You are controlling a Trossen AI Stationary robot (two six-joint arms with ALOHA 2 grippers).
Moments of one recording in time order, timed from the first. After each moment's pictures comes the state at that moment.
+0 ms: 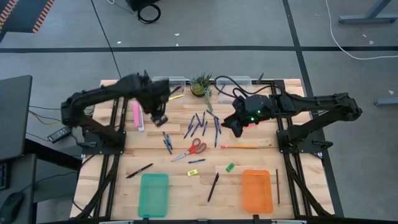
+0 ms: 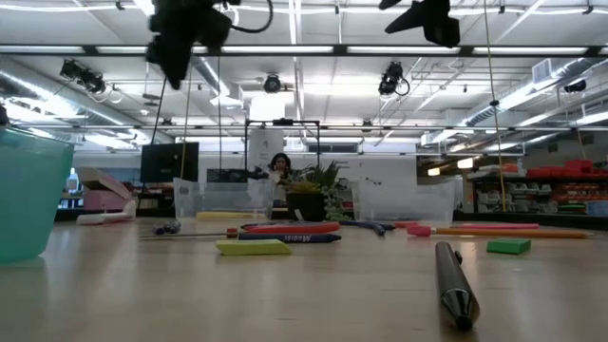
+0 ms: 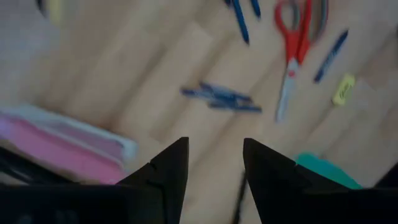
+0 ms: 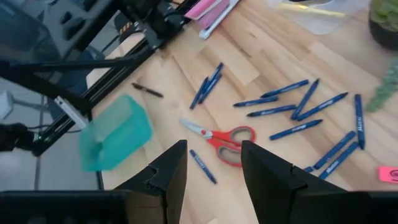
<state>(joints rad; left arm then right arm) 0.28 1.44 1.45 -1.40 0.08 -0.38 0.05 1.19 1.17 -0.60 0.08 0.71</state>
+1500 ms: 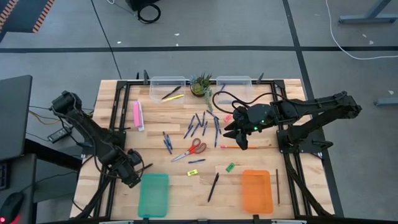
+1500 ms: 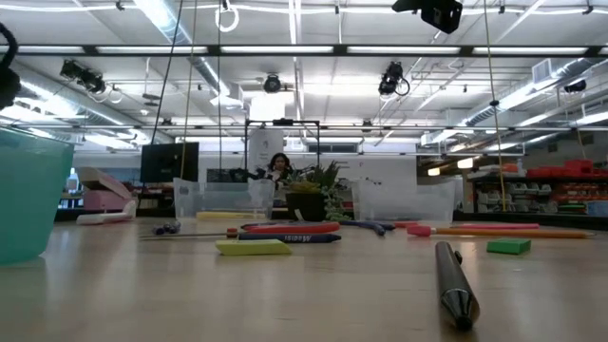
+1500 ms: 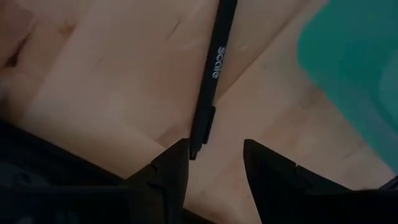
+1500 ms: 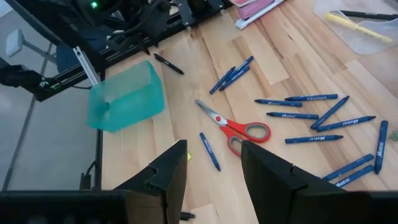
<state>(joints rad) -0.84 1.20 0.63 -0.79 0.09 -1.55 0.16 1.19 1.17 -0.60 0.09 0.53</state>
